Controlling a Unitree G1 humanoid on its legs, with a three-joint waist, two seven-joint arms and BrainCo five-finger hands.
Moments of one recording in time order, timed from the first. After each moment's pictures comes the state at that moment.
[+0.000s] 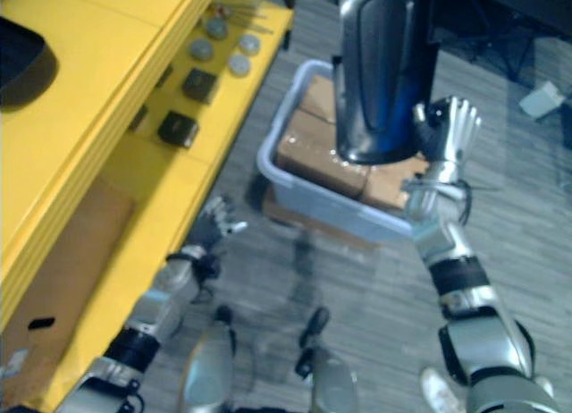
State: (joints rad) left arm -0.35 0.29 -0.27 0.31 -0.55 0.07 0.06; right arm -0.70 -0.53 0.20 0.46 -0.49 0.01 -0.70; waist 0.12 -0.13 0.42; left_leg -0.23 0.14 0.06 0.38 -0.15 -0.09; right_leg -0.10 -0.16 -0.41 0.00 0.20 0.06
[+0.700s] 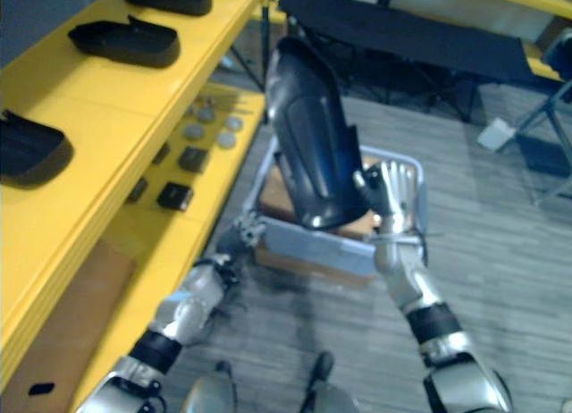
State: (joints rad) left arm -0.35 0.19 -0.30 0.35 -0.73 0.10 0.05; right arm -0.42 -0.41 0.28 0.36 -0.64 -0.11 -0.59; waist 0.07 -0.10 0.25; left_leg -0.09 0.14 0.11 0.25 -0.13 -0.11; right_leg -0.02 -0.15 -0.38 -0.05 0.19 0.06
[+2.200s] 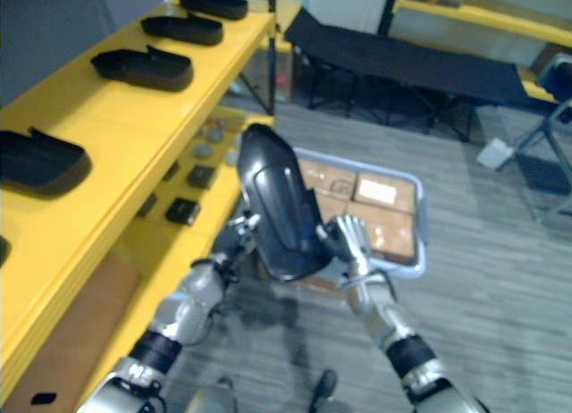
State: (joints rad) left arm -0.35 0.19 -0.30 0.34 -0.65 0.11 0.13; right arm -0.33 -0.33 0.41 0.45 -0.68 -0.16 -0.57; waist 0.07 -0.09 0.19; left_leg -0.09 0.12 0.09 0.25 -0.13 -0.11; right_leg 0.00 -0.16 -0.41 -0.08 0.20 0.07
